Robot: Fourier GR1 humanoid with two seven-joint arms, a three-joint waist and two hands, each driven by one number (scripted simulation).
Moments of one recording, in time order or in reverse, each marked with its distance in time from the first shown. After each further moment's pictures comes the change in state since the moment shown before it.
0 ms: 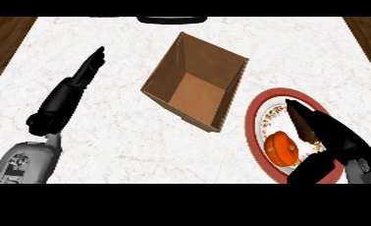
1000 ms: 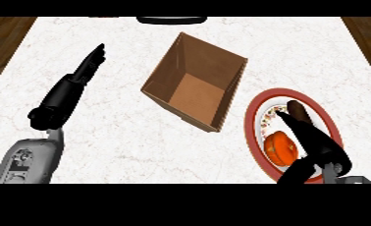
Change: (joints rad) left arm -0.024 -0.069 0.081 0.020 -0.072 -0.074 0.002; right arm 0.081 0.184 -0.046 0.134 0.232 0.078 -0.144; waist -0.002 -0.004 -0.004
